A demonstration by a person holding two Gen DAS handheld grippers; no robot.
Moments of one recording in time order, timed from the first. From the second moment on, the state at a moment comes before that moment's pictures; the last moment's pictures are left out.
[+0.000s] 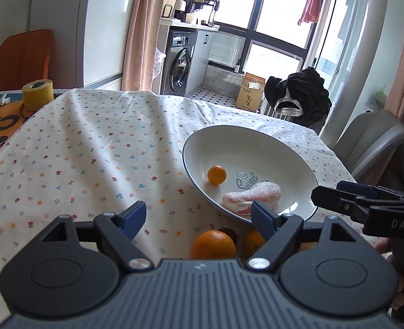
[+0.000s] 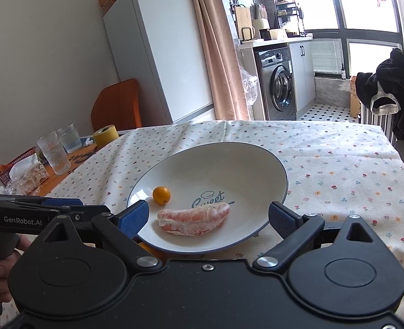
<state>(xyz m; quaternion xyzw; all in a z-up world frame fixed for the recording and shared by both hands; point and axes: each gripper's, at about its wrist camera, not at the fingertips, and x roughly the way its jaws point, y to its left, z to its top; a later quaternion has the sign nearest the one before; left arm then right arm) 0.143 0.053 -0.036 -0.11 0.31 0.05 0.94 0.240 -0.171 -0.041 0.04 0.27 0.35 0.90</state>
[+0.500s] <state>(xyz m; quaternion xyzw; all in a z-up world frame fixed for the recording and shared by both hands) 0.108 0.058 -0.026 -0.11 0.29 0.06 0.95 0.213 -0.178 -0.030 0.05 0.26 0.35 0.90</state>
